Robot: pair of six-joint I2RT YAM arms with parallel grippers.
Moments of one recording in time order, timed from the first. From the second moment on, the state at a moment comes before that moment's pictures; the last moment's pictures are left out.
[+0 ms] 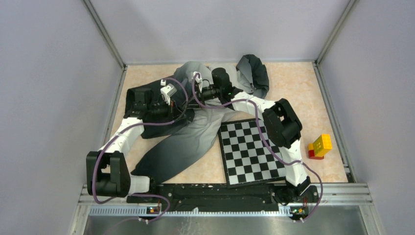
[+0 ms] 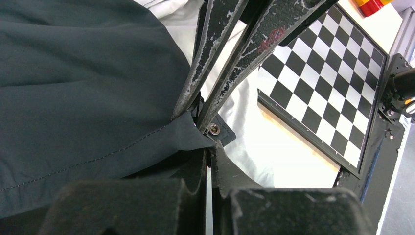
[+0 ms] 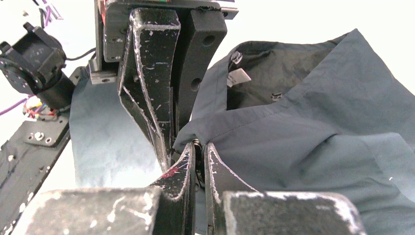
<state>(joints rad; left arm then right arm) -0.06 1.33 0.85 -0.23 0.90 0.17 0.69 2.14 1.62 0.33 -1.10 -0.08</state>
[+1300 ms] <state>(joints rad) -0.04 1.05 0.77 -0.10 0.64 -0.36 0.69 2.14 1.59 0.49 -1.03 0.06</state>
